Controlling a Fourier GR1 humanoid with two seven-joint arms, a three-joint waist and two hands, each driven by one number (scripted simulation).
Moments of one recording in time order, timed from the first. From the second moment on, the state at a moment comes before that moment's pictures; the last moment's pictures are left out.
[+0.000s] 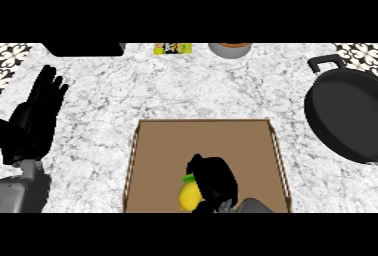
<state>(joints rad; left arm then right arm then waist) -0.20 0.25 0.10 -1.67 0.11 0.15 0.27 -0.31 -0.11 0.82 -1.43 0.72 0.12 0.67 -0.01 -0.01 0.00</state>
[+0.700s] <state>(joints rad) -0.17 0.23 0.12 -1.65 0.10 0.15 0.23 0.03 -0.43 0.77 -2.07 0.80 -0.03 0.59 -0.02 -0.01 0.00</state>
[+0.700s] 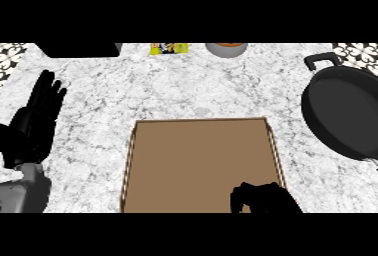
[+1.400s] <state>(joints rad) -0.19 0.23 0.12 -1.65 0.10 0.14 0.24 0.12 -0.52 0.27 -2.31 0.79 -0.21 0.57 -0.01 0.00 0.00</state>
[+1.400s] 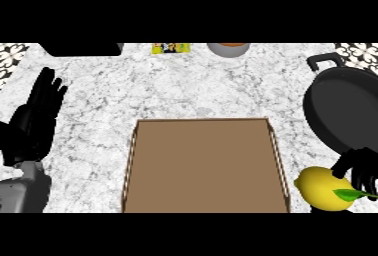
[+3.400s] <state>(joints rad) -0.25 0.19 0.10 -1.61 0.06 0.13 0.23 -0.54 -0.59 -0.30 -0.65 0.48 -0.18 -0.30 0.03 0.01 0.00</state>
